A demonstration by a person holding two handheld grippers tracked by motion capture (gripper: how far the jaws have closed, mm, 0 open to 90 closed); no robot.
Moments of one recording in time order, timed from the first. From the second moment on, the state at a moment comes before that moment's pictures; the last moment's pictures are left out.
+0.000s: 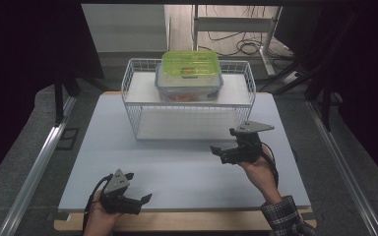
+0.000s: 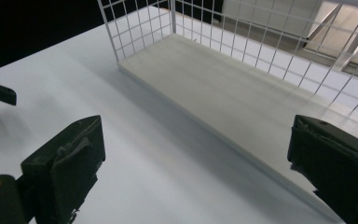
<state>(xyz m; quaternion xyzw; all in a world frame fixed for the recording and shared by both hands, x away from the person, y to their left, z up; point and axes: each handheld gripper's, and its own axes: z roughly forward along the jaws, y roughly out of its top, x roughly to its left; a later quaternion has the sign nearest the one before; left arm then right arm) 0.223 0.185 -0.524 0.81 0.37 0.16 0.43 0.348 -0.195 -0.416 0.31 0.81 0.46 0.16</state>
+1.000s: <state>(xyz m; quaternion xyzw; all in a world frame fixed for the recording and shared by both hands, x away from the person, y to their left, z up) 0.222 0.183 -0.524 0.81 0.37 0.15 0.43 0.307 -0.228 -0.450 0.33 0.81 0.45 0.19</state>
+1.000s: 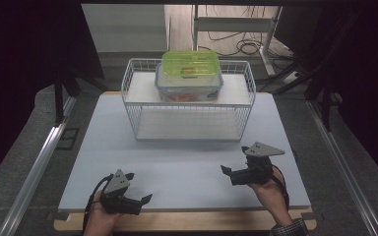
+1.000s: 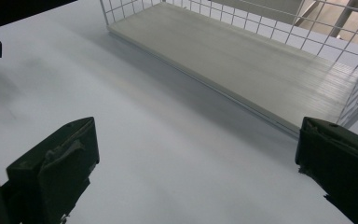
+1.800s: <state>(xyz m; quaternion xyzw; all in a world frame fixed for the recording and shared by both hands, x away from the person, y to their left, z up) 0.223 0.182 -0.525 0.81 0.37 0.15 0.43 0.286 -0.241 -0.486 0.33 0.83 0.42 0.18</state>
